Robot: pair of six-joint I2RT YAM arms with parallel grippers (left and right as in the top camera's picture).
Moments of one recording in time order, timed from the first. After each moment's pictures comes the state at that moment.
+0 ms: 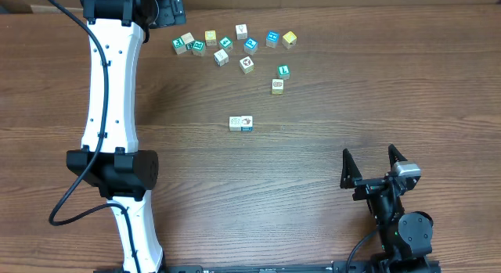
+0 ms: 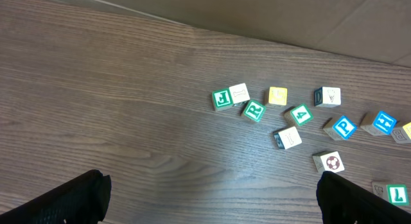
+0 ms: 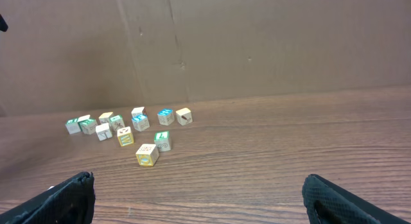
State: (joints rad) left arm -0.10 2.21 2.60 -1.34 -0.18 -0.28; right arm 0.17 0.01 0.02 -0.03 0.04 0.15
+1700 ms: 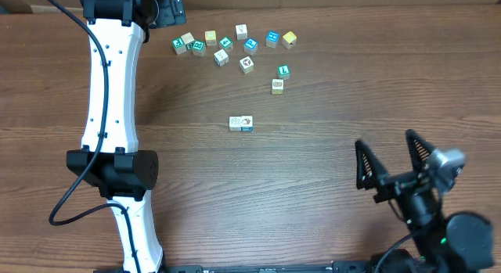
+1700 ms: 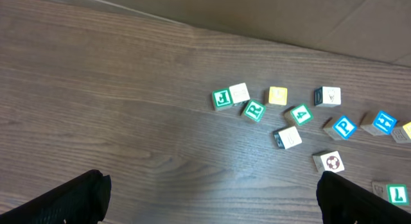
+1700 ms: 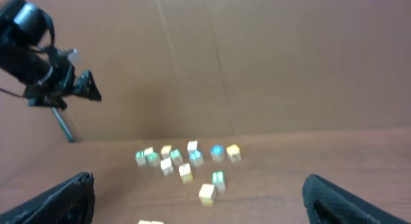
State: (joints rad) left arm -0.10 2.21 2.60 -1.34 -0.18 -0.28; right arm 0.17 0.34 0.68 -0.37 -0.10 0.24
